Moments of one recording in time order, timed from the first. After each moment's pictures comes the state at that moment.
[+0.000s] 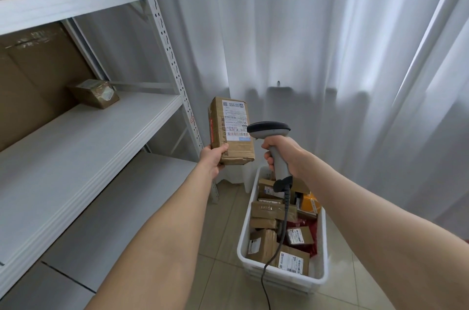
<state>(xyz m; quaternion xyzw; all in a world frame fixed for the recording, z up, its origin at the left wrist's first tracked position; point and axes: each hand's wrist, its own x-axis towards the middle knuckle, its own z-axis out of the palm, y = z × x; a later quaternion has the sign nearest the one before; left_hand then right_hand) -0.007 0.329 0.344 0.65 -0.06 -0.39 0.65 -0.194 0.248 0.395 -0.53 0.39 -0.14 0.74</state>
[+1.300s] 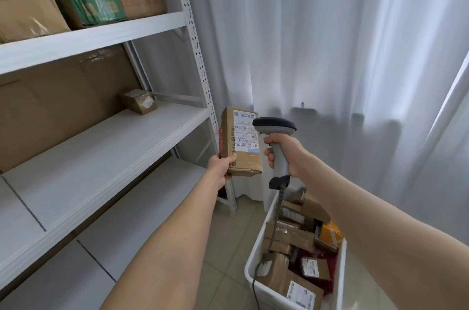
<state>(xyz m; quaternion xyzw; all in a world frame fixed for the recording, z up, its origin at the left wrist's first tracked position) -0.040 0.342 0.378 0.67 -0.06 -0.33 0.66 -0.197 0.234 0.443 -0.50 0.29 -0.14 0.80</state>
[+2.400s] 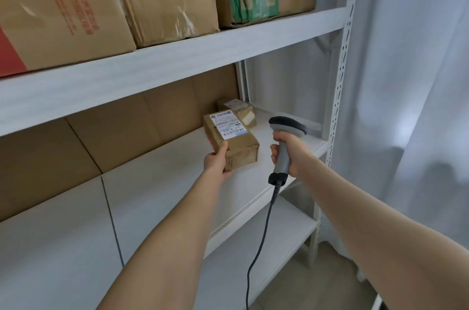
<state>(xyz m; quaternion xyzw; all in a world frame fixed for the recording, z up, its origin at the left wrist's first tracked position) 0.337 0.500 0.429 0.67 0.12 -0.15 0.72 0.234 0.342 0.467 -0.46 0.26 -0.08 0.84</state>
